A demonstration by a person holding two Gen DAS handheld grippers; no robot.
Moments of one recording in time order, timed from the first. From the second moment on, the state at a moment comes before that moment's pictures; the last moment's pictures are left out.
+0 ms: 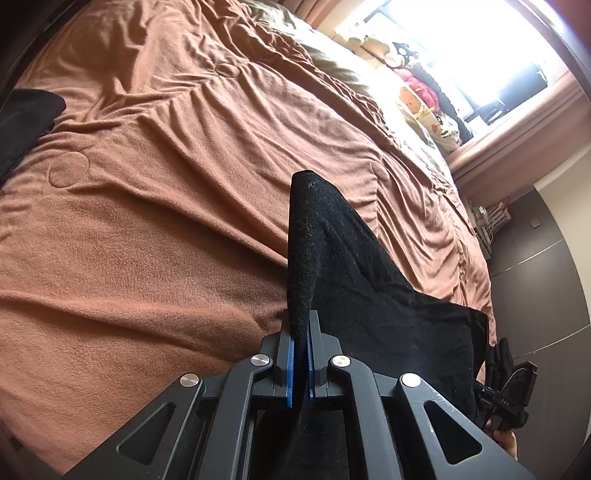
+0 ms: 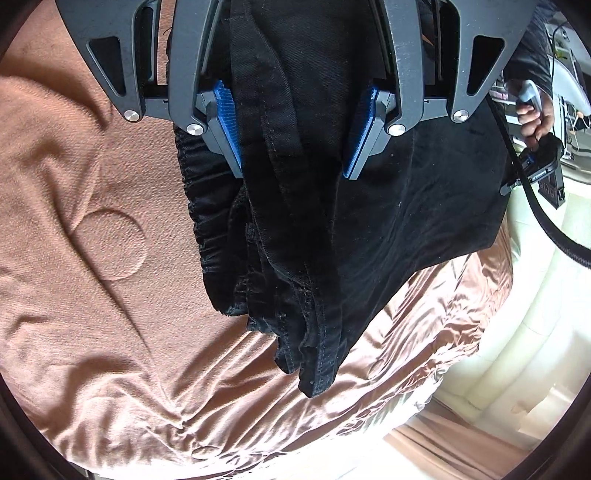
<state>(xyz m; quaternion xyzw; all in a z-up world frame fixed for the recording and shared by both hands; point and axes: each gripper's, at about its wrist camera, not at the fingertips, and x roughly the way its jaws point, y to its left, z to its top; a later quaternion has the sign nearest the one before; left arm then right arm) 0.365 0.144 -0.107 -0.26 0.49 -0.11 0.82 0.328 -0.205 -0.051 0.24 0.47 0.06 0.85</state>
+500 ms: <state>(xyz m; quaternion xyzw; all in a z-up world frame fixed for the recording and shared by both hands) 0.345 0.160 -0.142 -0.26 0.52 -0.07 0.81 0.318 -0.205 -0.054 0.19 0.49 -0.01 0.85</state>
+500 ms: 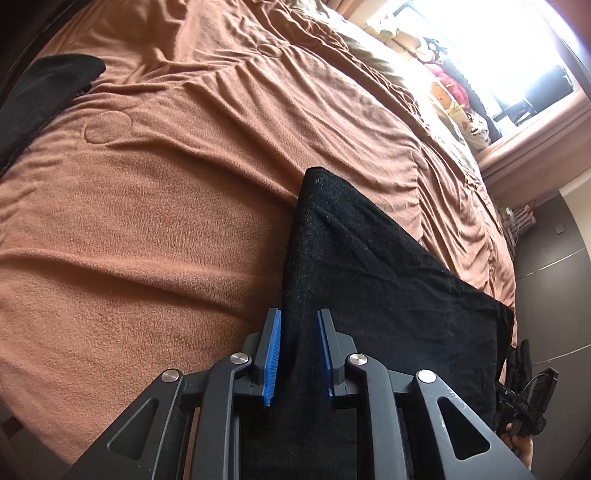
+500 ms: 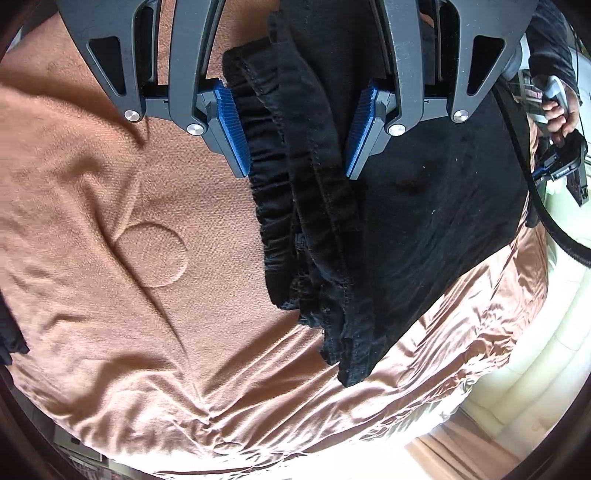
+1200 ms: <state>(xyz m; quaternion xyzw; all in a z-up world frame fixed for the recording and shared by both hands) 0.256 0.178 -0.159 -0.29 0.53 -0.07 0.79 0.248 -0.165 -0.011 0.16 0.43 0.02 0.89</state>
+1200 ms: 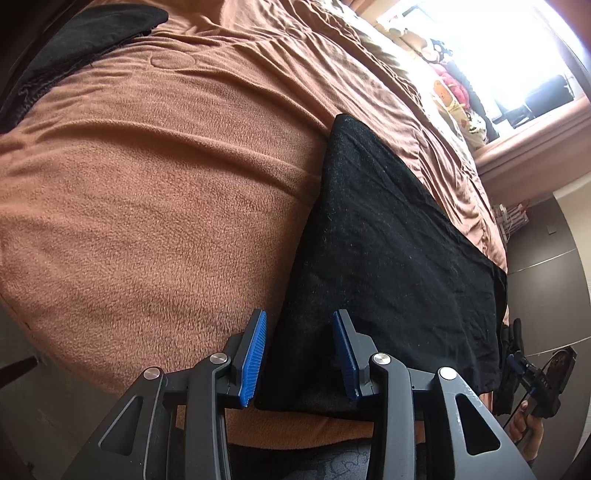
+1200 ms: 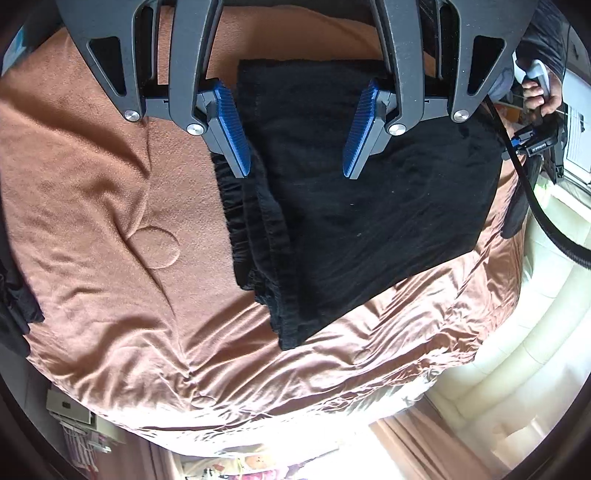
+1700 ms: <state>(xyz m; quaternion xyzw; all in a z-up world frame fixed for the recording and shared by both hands) 0.238 0.179 -0.174 -0.32 0.52 -0.09 0.78 0.295 -0.086 -0.041 0.13 0.46 0.10 0.87</state>
